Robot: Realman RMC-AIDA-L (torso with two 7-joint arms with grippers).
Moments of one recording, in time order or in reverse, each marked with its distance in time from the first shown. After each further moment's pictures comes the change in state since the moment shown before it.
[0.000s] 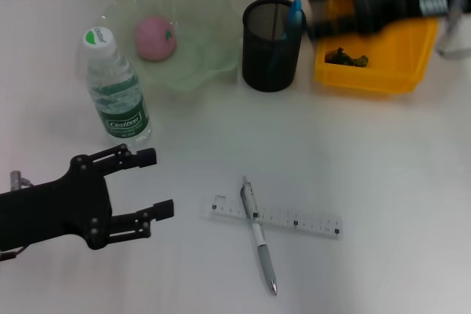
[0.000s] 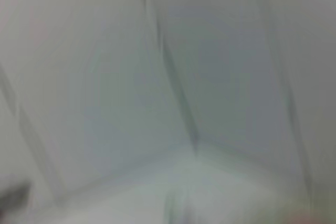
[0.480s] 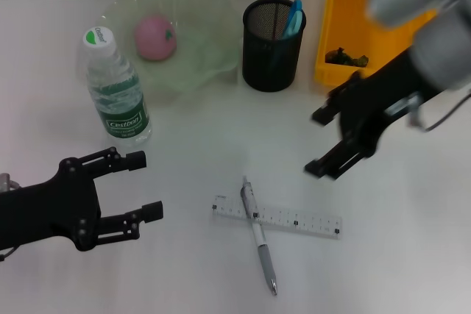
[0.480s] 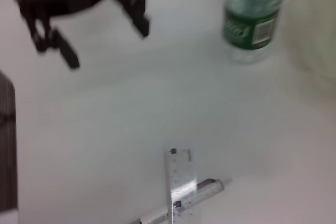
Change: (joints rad) left arm 0.009 0.024 -0.005 0.002 0.005 0.012 -0.040; right arm 0.228 0.103 -0.121 -0.018 -0.615 -0.319 -0.074
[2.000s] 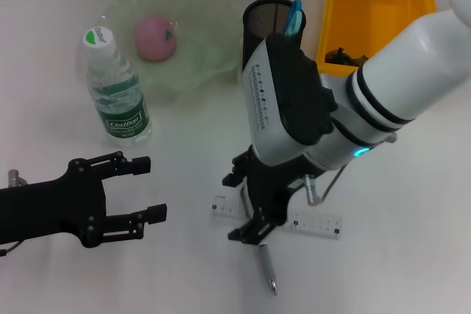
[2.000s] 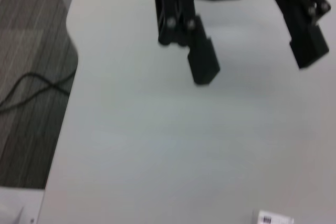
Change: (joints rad) left arm -0.025 -0.006 0.002 0.051 0.081 -0.051 -0.080; right arm 0.002 0.007 -0.462 0.258 0.211 0.436 -0.191
